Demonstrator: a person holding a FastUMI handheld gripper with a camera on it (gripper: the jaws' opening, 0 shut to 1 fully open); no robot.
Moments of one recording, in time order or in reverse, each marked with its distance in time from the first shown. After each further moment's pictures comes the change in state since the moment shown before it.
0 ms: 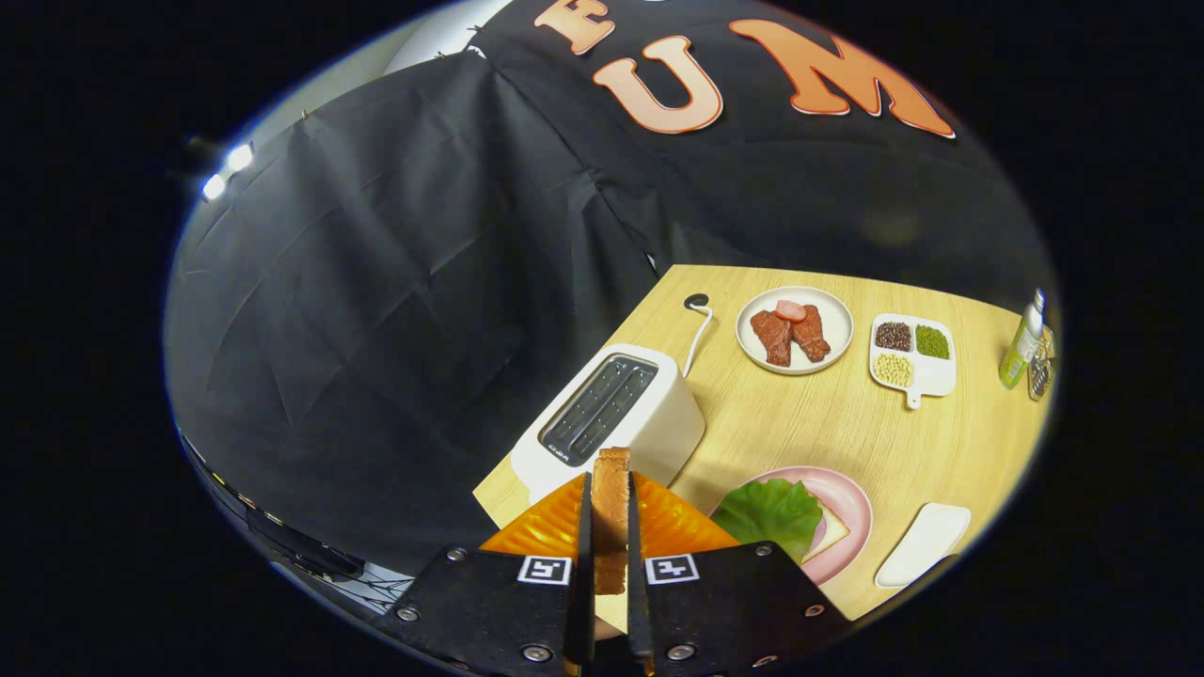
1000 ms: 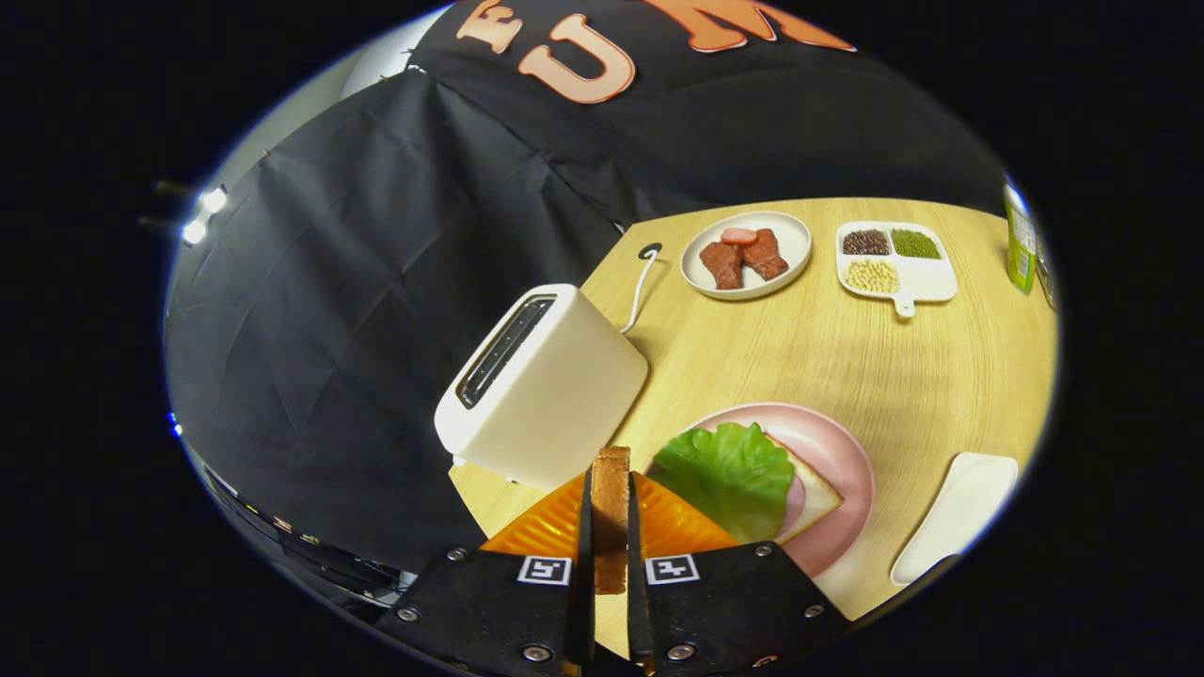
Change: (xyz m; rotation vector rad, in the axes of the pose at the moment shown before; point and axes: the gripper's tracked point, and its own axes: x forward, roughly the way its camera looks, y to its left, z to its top) arm 0.032 -0.101 -0.078 0.153 0.044 0.050
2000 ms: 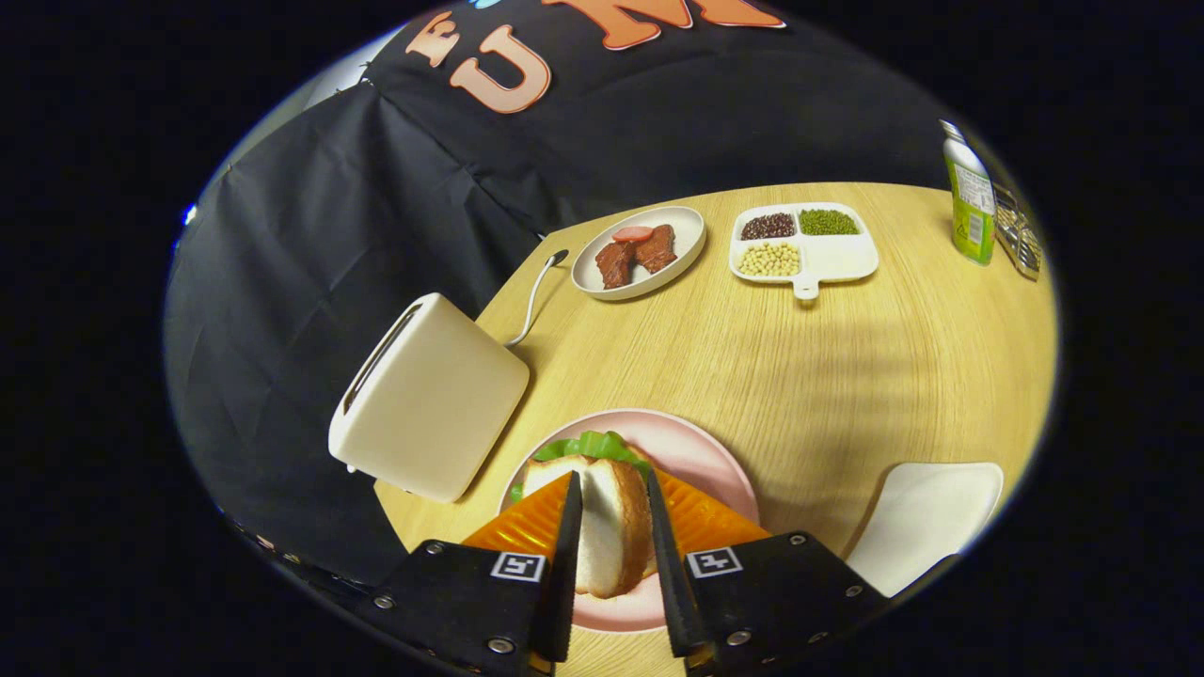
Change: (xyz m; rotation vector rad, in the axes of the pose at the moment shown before) arm 0.009 -0.104 0.007 0.004 -0.077 -0.188
